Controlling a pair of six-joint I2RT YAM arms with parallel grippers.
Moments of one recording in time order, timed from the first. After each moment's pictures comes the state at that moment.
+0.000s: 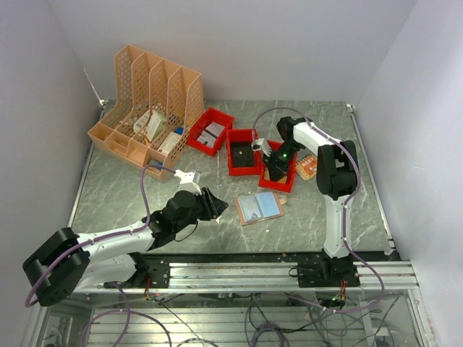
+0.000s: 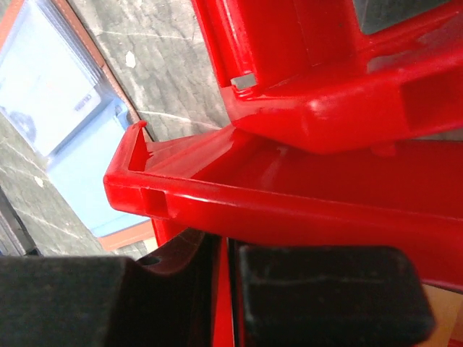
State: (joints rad) left arm -0.89 1.09 0.33 0.40 -0.13 -0.84; right arm 0.25 2.23 1.73 -1.17 -0.59 -0.96
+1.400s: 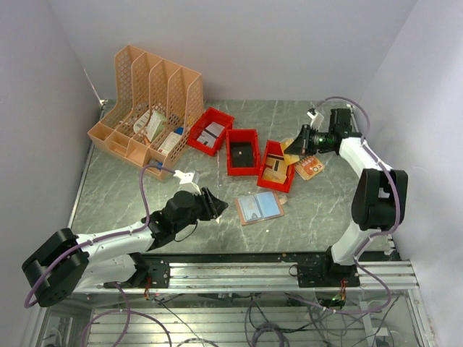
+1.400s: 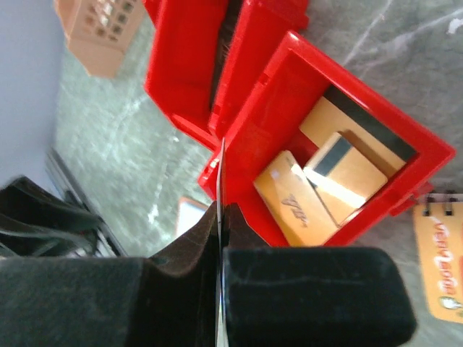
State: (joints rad) left arm -0.89 1.08 0.32 0.40 -0.13 -0.85; right arm -0.03 1.78 1.31 -0.47 -0.86 0.05
